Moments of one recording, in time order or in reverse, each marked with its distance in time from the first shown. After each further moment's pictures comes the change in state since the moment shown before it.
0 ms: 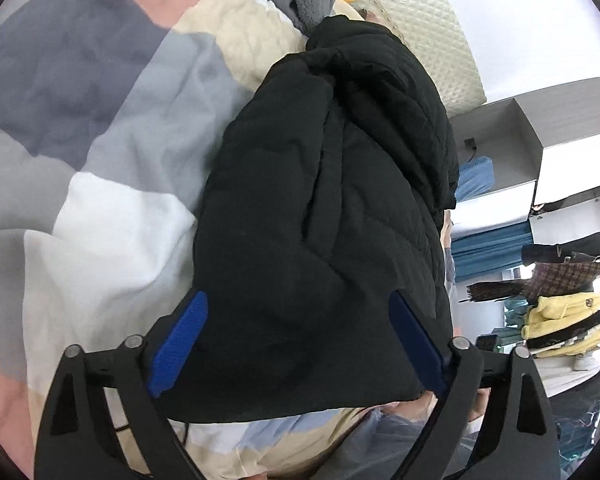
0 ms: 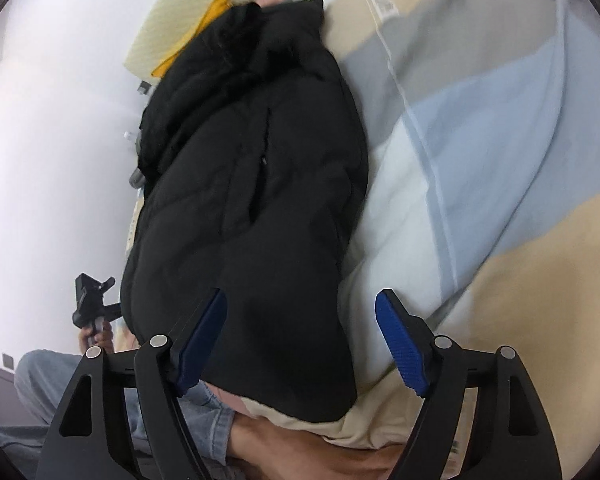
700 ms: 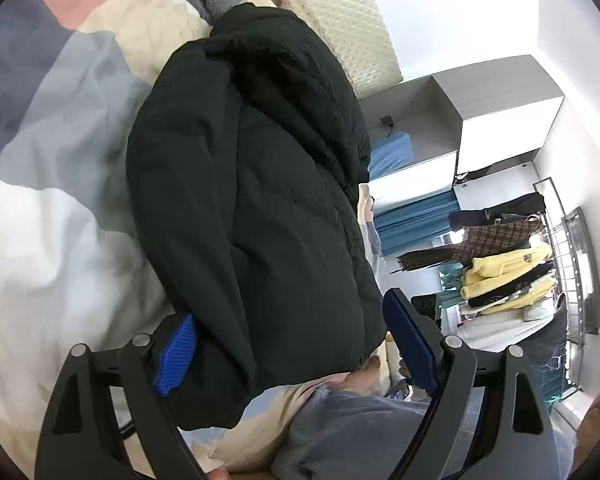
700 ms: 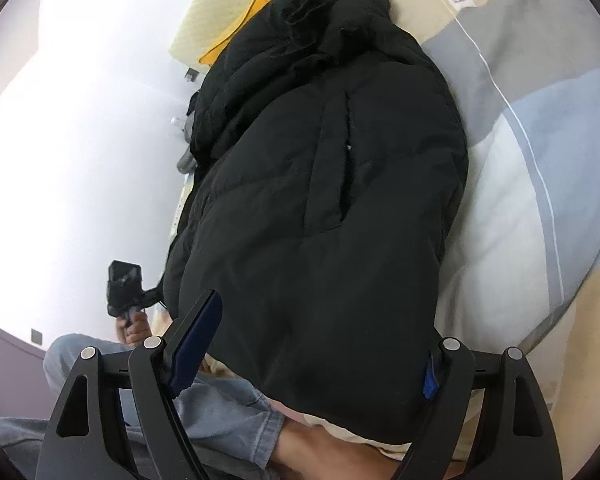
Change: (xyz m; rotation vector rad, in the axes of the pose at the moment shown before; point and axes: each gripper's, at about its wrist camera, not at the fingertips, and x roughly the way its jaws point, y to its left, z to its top) left arm -0.006 -0.019 -0.003 0.114 0.056 -0.304; right arm 0.011 0.037 0.003 -0.051 0.019 0.170
